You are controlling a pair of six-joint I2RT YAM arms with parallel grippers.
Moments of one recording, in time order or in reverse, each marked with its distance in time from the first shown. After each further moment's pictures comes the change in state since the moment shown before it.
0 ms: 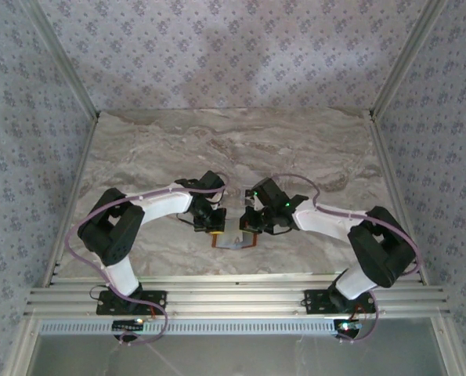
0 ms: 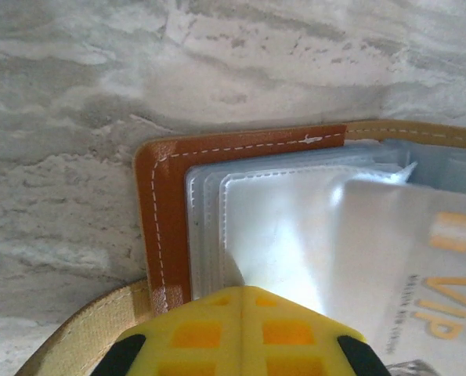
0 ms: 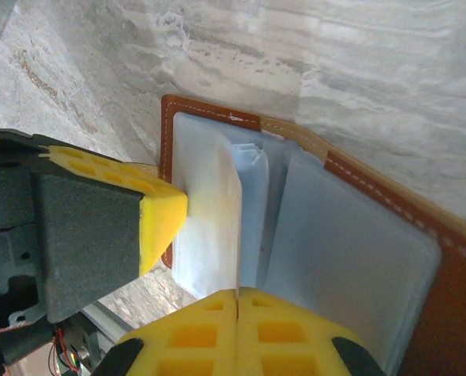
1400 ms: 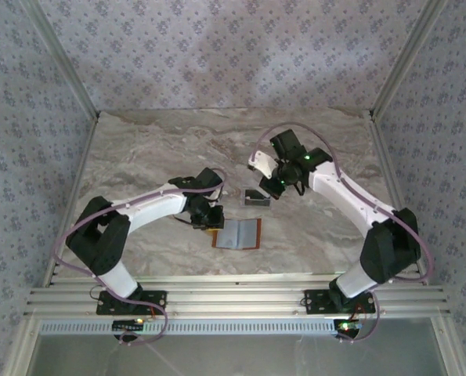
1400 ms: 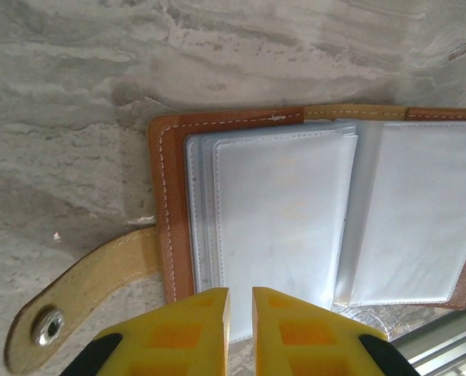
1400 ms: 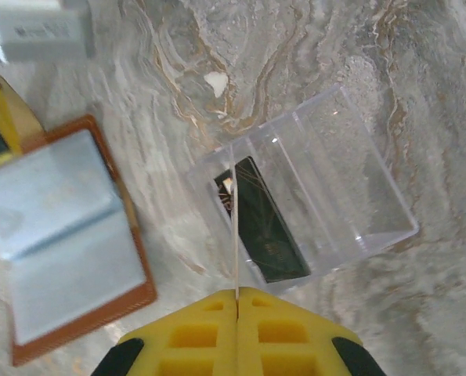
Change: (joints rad) left arm -0.014 -0.111 0.010 -0.065 -0.061 -0.001; right arm -0.206 0.042 0.524 -0.553 0.204 -1.382
